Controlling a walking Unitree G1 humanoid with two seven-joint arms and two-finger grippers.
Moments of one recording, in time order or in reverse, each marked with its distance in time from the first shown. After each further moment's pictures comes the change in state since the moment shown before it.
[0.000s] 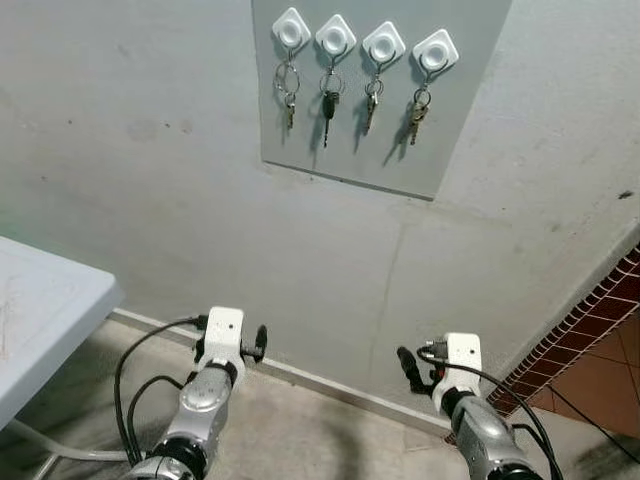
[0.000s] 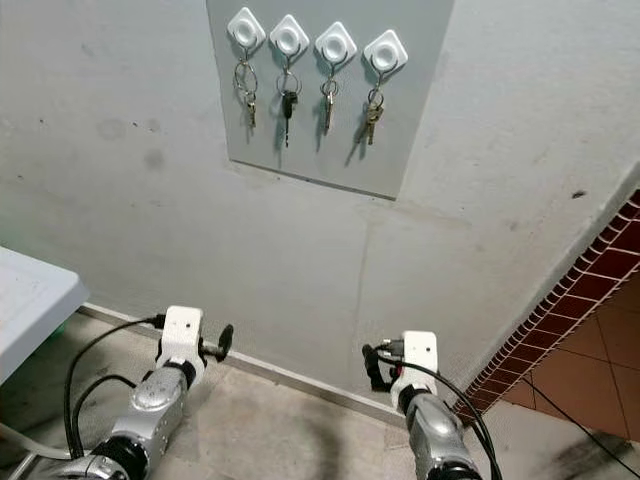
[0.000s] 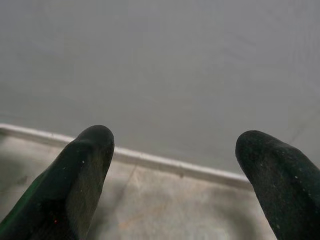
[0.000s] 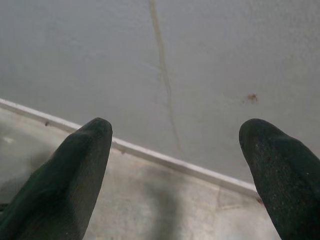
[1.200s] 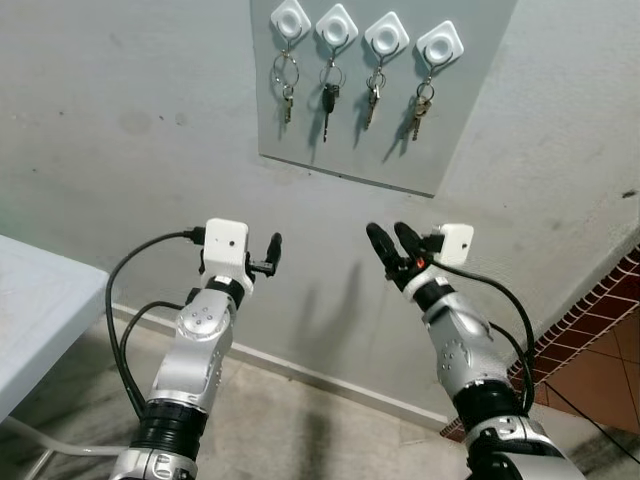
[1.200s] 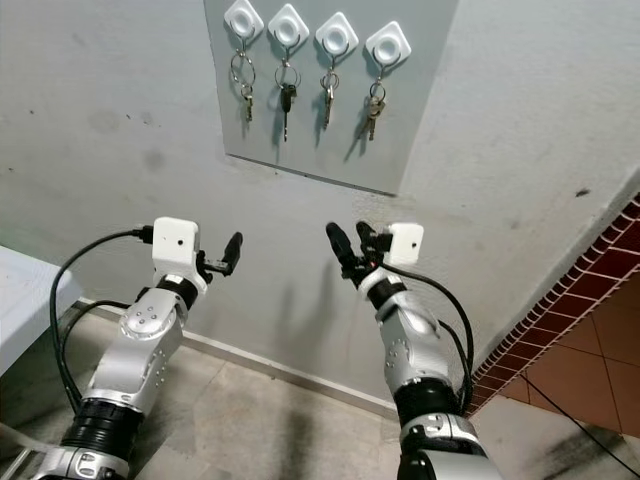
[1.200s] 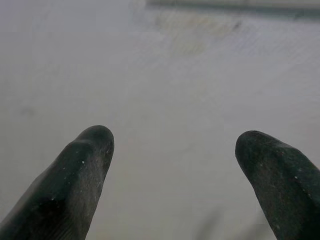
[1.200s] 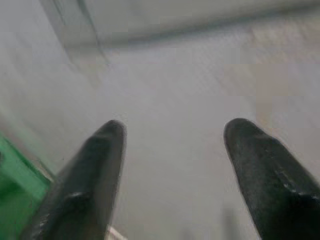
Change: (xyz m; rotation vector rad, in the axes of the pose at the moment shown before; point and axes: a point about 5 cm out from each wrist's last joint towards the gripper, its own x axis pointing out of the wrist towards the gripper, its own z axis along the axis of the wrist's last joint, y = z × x) left arm -0.002 -0.007 0.130 -0.005 -0.390 -0.043; right arm 0.021 0.055 0.138 0.081 -0.492 0.360
